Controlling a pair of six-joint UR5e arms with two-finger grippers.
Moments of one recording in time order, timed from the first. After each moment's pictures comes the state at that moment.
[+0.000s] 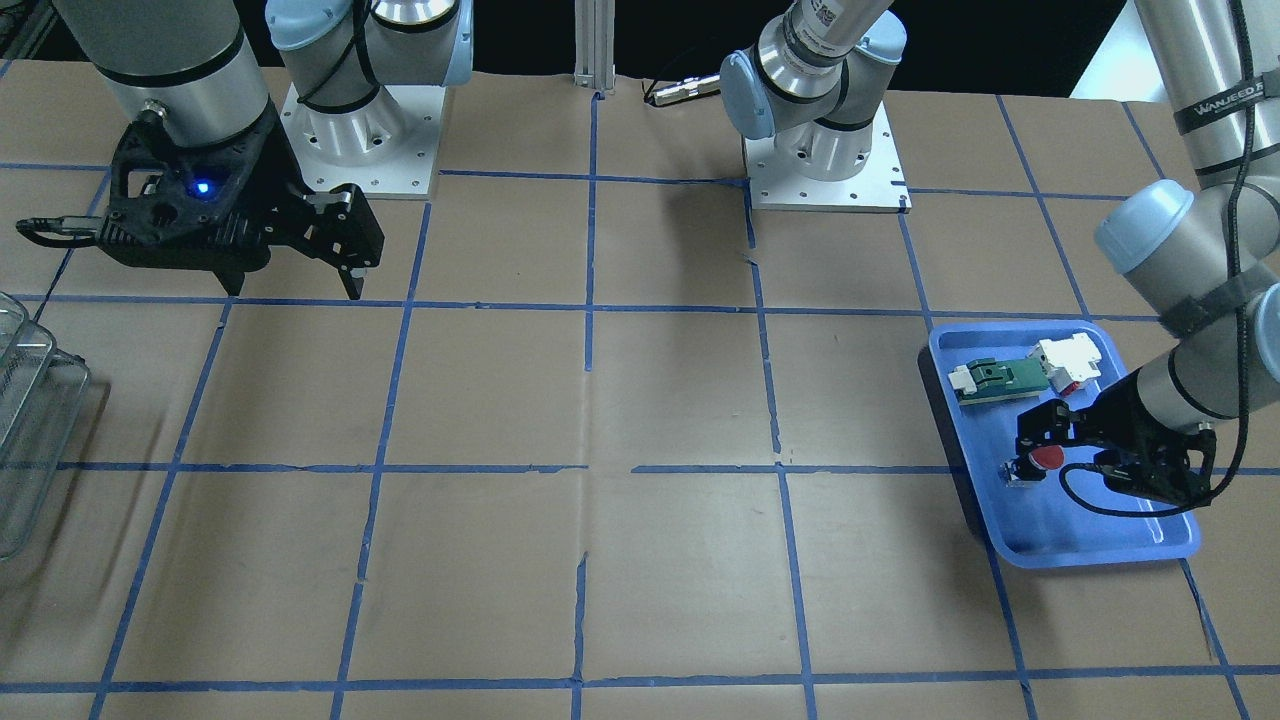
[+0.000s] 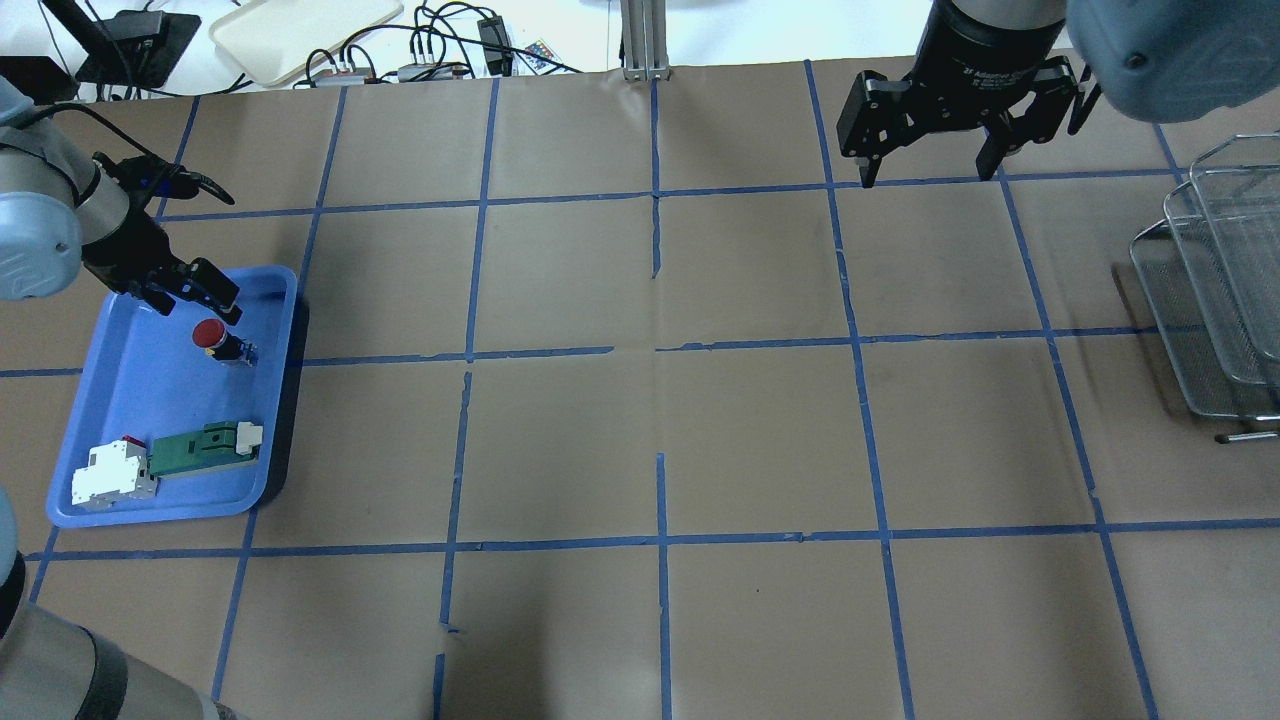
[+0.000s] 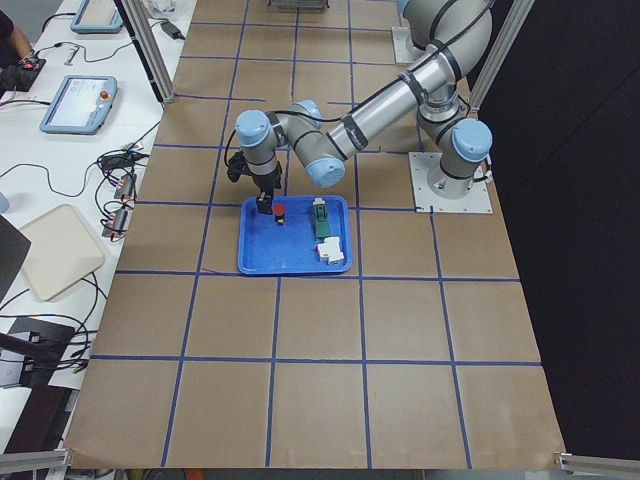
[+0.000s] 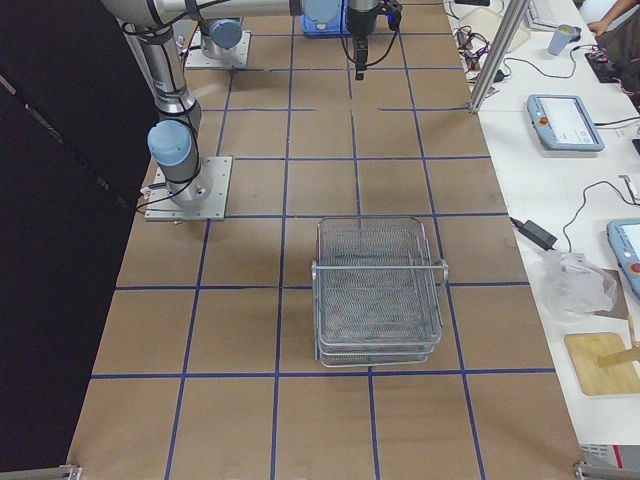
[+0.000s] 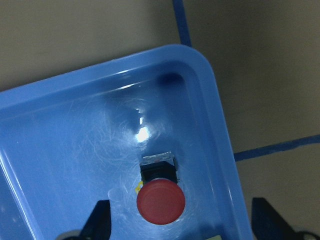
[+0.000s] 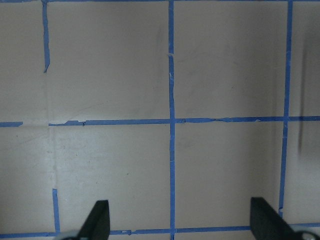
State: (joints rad) left arm -1.08 -1.97 -1.69 -1.13 1.59 0.70; right arm 1.61 -1.49 1.45 -1.59 -1.61 0.05
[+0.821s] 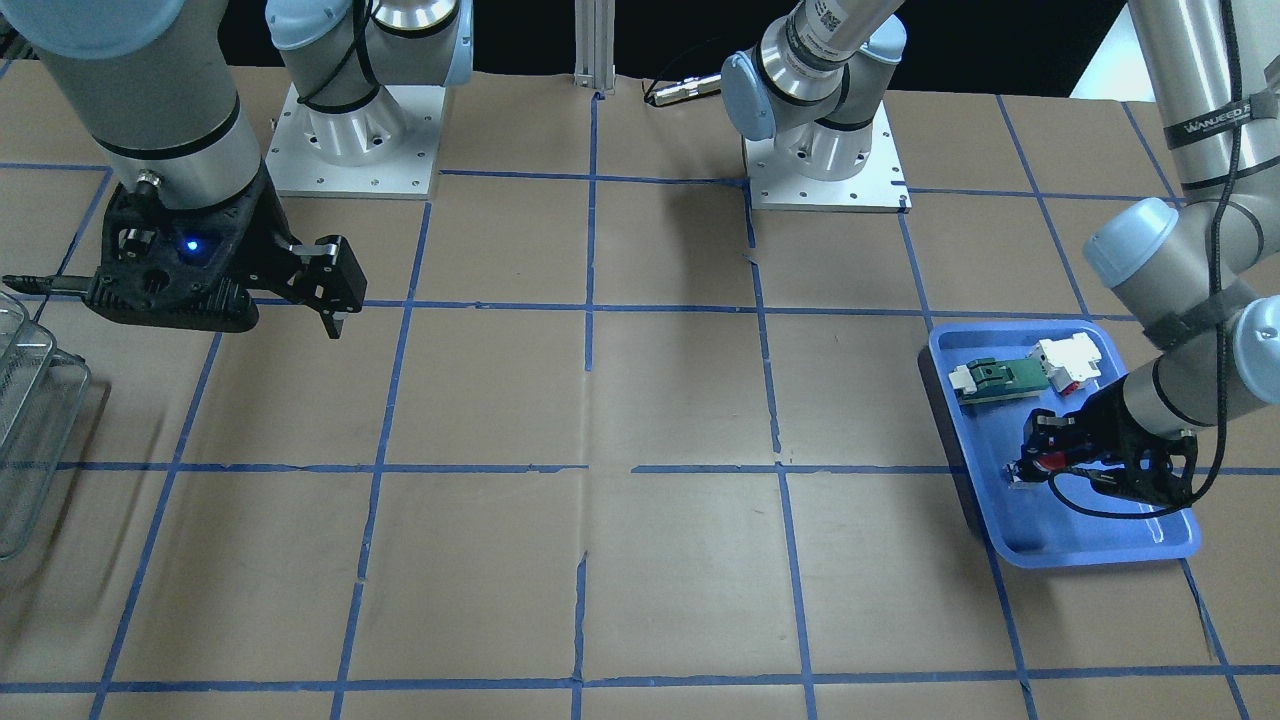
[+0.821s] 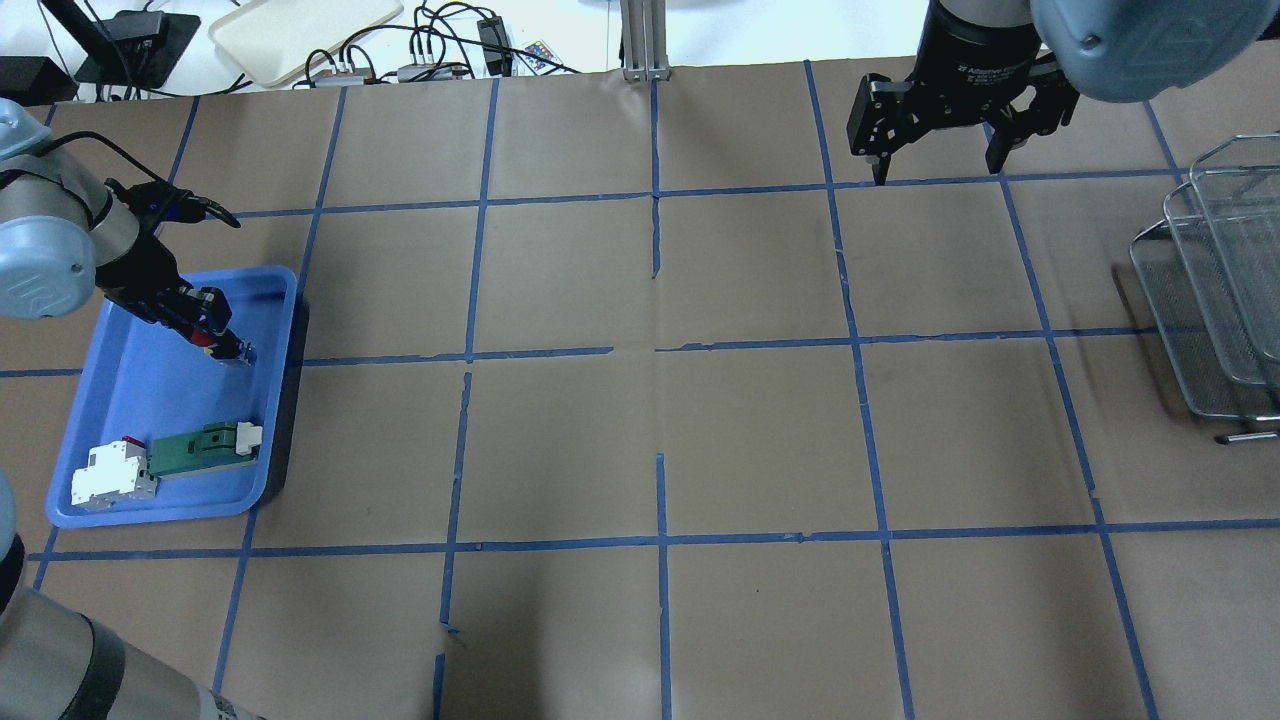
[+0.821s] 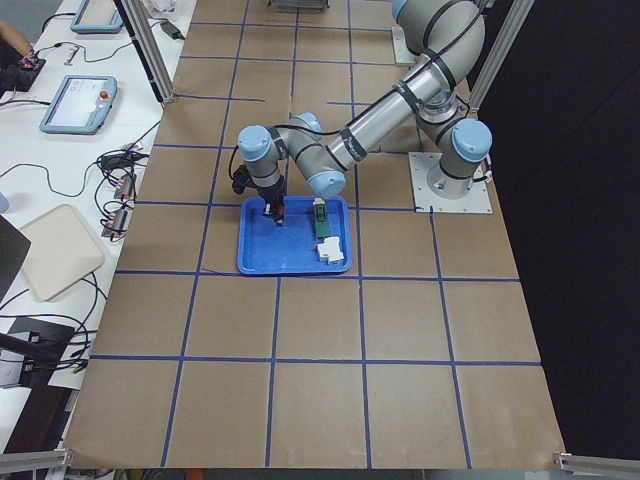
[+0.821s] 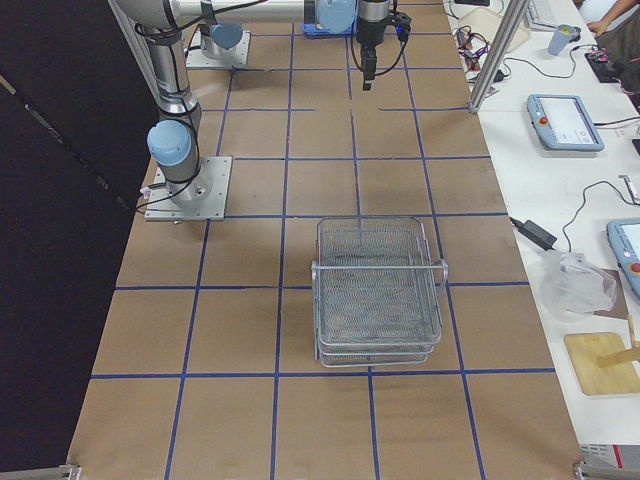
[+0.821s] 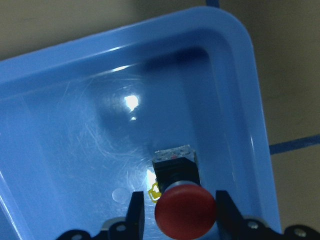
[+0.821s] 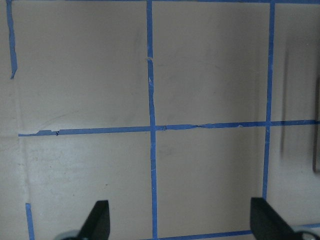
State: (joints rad) left arm -1.07 -1.99 -1.73 -1.09 1.60 0.70; right arm 1.61 -1.41 1.43 -1.61 -1.67 0.05
